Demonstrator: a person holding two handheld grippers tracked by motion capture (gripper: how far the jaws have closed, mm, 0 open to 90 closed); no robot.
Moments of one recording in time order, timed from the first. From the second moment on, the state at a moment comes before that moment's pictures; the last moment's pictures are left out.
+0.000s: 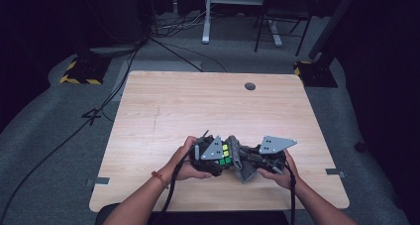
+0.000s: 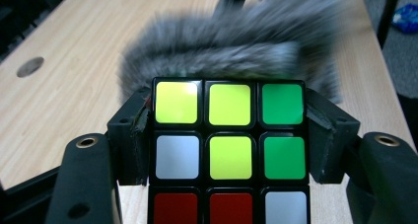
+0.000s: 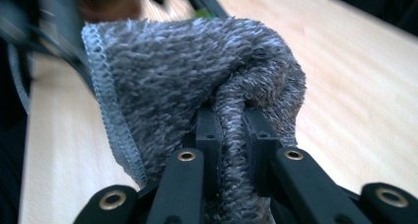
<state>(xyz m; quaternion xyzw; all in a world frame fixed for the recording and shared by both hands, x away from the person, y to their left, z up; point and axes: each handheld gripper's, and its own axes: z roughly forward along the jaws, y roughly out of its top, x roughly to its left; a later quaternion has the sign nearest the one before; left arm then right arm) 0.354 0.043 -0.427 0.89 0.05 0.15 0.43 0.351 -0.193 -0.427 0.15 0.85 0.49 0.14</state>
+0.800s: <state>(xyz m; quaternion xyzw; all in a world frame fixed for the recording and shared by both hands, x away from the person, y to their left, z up) 0.352 0.052 -0.421 0.87 0.05 0.14 0.47 0.369 -0.204 -0.447 0.19 0.84 0.50 0.07</state>
